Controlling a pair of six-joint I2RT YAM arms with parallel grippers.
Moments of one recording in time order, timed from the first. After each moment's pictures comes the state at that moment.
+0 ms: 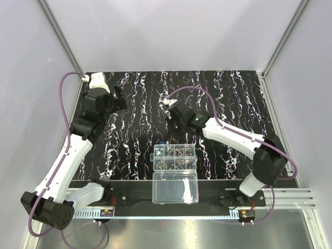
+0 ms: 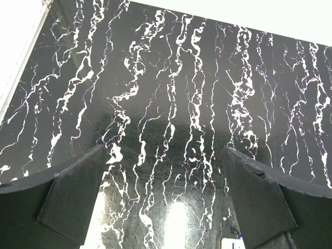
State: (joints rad) left arm -0.32 1.05 1.12 -0.48 -0.36 -0.32; right arm 0.84 1.61 1.29 -0.55 0.00 0.41
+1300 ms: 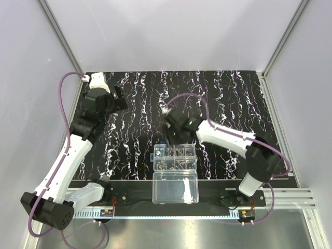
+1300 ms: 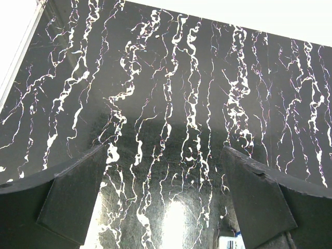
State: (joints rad) left arm -0.32 1.05 1.12 -0.48 -0.34 -0.32; right arm 0.96 1.67 1.22 -0.62 0.02 0.48
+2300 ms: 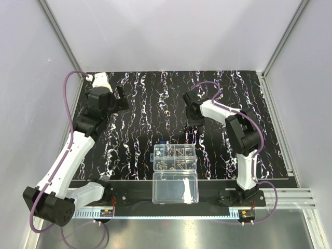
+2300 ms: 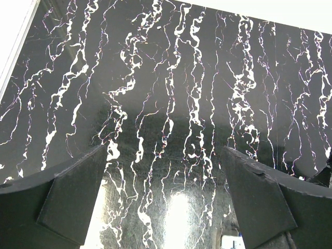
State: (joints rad) left arm -0.32 1.09 1.12 -0.48 -0.35 -0.32; right arm 0.51 2.03 1.44 -0.63 0.20 0.41
